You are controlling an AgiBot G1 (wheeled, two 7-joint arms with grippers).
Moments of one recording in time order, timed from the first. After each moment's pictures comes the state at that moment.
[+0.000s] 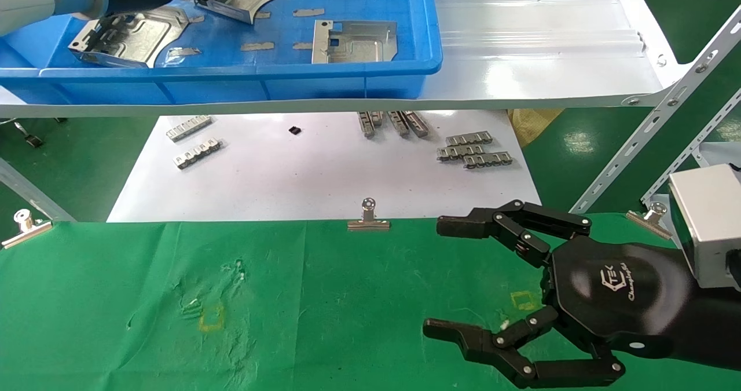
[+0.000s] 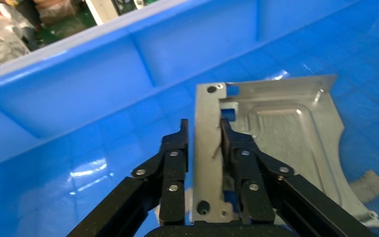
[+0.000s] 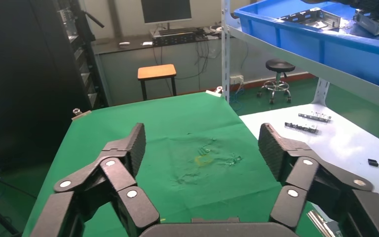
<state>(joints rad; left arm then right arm) -2.10 1.29 0.57 0.03 1.46 0.66 -0.12 1.09 -0.57 -0.38 1.25 -0.65 -1.45 0.13</state>
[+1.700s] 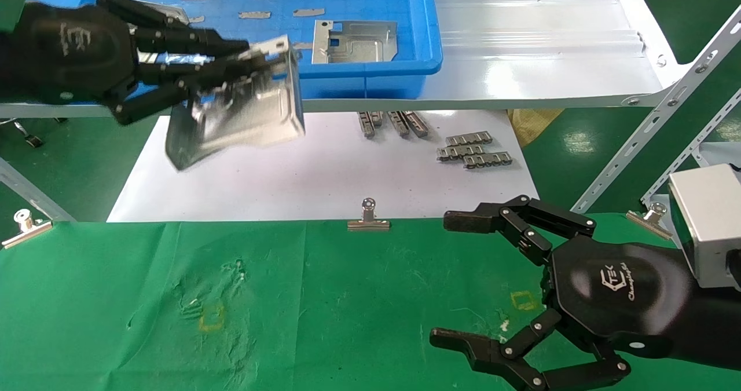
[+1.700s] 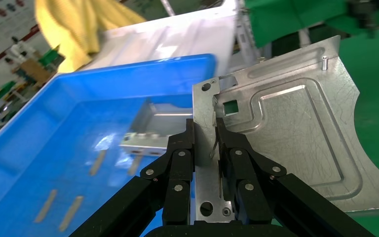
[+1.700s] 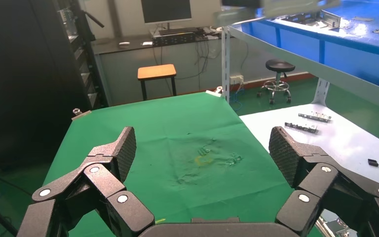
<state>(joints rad) -1.93 0.80 0.66 -0.56 1.03 1.60 0.24 1.09 -0.57 -0.38 1.25 -0.65 -1.45 0.13</state>
